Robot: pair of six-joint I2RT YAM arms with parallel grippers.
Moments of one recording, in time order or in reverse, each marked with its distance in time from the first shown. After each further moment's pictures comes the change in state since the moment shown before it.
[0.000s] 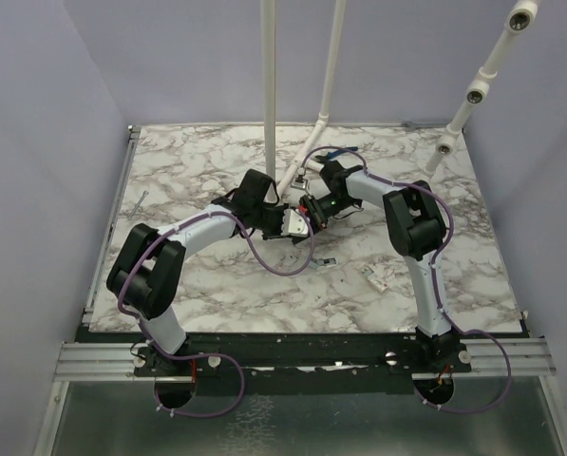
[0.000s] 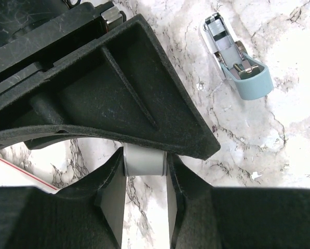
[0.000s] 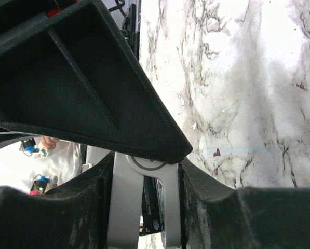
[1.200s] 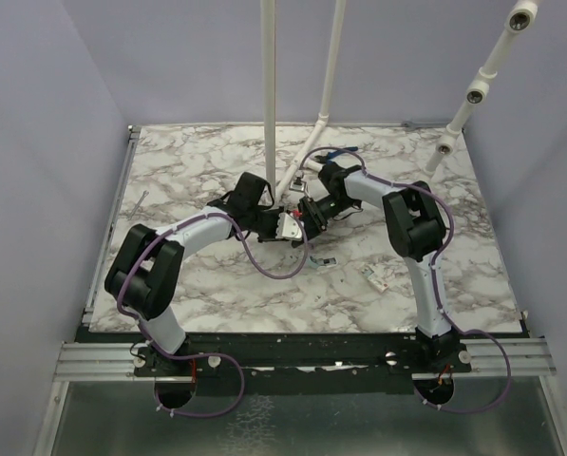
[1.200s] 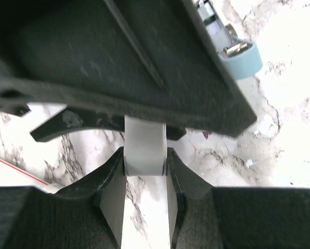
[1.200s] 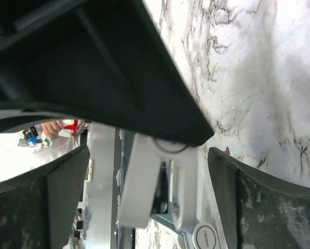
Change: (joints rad) left arm 0.027 -0.010 -0.036 0.009 0.041 0.056; right arm 0.006 -0.006 0.000 -0.064 0.015 -0.053
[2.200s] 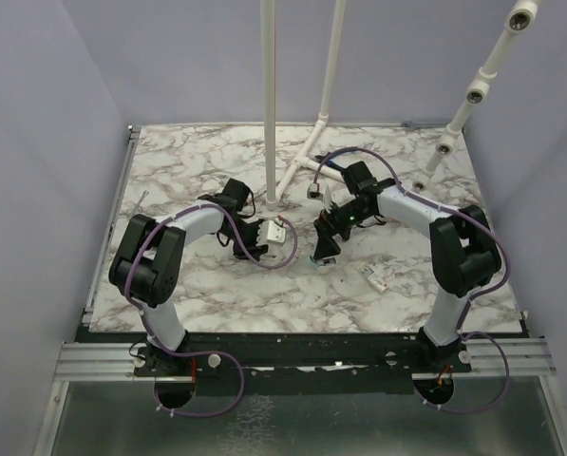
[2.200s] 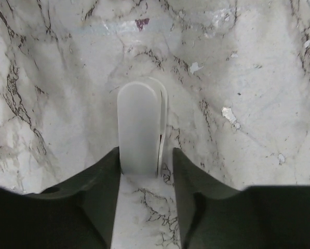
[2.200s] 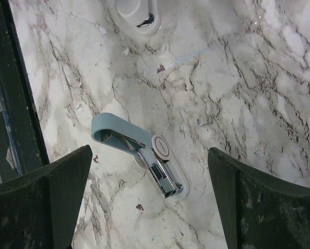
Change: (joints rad) left arm 0.130 0.076 0.012 -0.372 -0.087 0.085; right arm -0.020 -0.473 -0.429 0.319 0.530 -0.043
